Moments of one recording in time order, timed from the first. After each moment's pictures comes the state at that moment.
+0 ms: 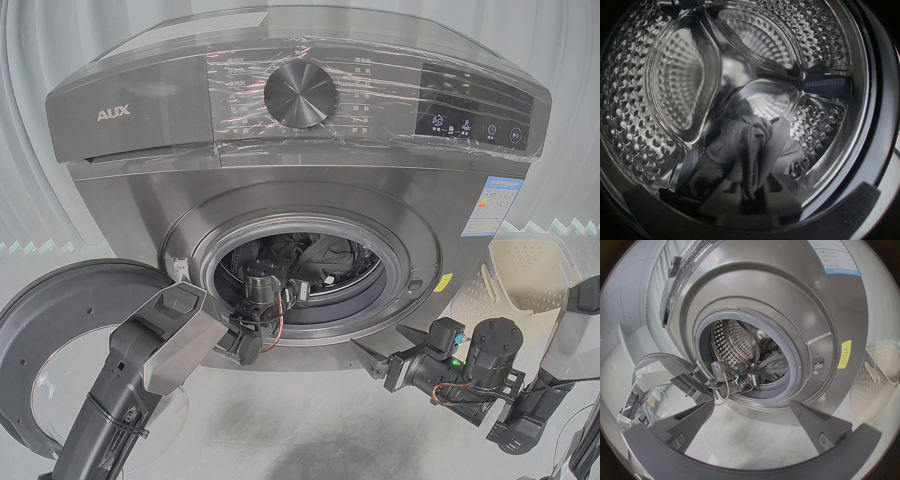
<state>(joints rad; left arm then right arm) -0.50 2.74 -1.68 -1.03 0.17 0.05 0.72 2.01 -0.31 -1.54 -0.16 0.29</state>
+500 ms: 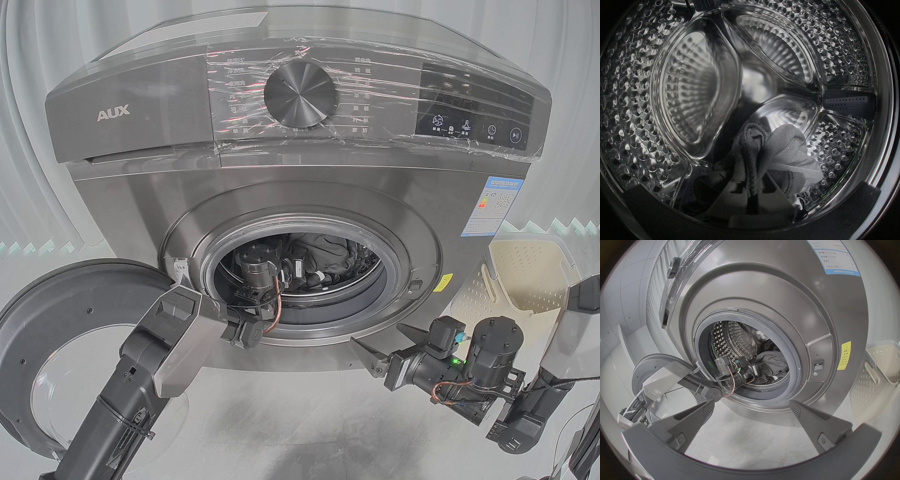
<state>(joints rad) -0.46 2.85 -1.99 -0.95 0.22 0.03 0.71 2.00 -0.31 -1.54 -0.16 0.29</state>
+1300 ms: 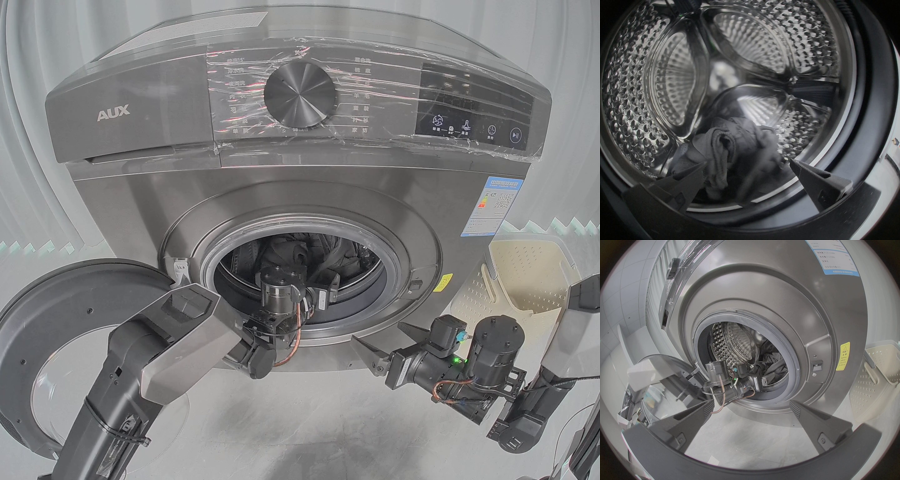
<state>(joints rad) -0.58 2.67 -1.57 -1.05 0.22 -0.02 0.71 2.00 -0.31 -1.54 -0.16 0.29</state>
